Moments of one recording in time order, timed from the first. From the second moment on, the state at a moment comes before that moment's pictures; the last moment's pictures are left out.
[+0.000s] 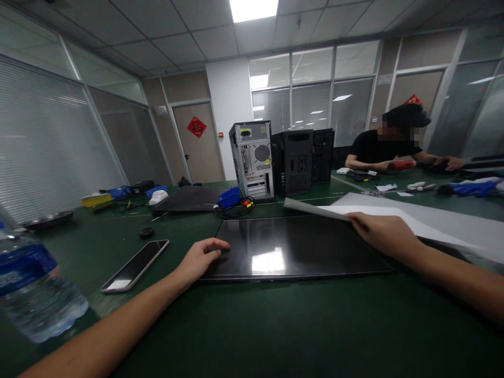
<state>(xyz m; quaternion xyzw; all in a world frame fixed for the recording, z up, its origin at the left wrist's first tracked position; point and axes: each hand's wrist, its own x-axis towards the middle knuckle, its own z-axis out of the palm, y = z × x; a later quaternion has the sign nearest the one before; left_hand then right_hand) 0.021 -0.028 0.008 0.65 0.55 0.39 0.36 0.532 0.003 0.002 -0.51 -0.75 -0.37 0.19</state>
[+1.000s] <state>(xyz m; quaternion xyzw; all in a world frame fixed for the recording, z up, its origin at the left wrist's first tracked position) 0.016 -0.022 -0.003 0.68 0.53 0.39 0.31 0.452 -0.053 0.018 -0.44 -0.89 -0.07 0.10</state>
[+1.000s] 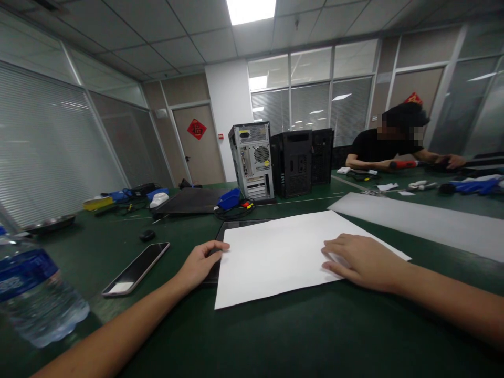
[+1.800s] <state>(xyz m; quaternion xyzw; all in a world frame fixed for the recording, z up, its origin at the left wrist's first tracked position) 0.006 -0.016 -0.014 0.69 0.55 0.36 0.30 0.433 -0.067 0.011 -0.42 -0.90 -0.05 0.07</state>
